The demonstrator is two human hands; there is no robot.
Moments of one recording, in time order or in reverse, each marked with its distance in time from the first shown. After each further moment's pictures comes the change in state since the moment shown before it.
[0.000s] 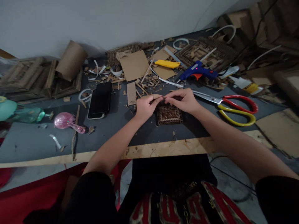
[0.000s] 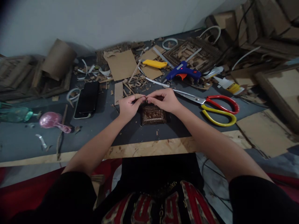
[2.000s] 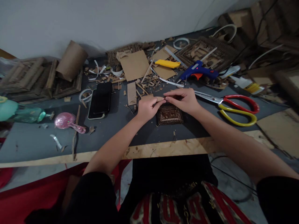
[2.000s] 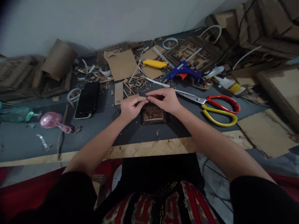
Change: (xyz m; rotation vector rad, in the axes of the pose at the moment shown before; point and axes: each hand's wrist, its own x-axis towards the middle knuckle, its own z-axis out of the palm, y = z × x) left_hand 0.001 0.001 -0.002 0.212 -0.063 0.239; right_hand -0.002 -0.001 0.002 -0.187 0.131 -0.045
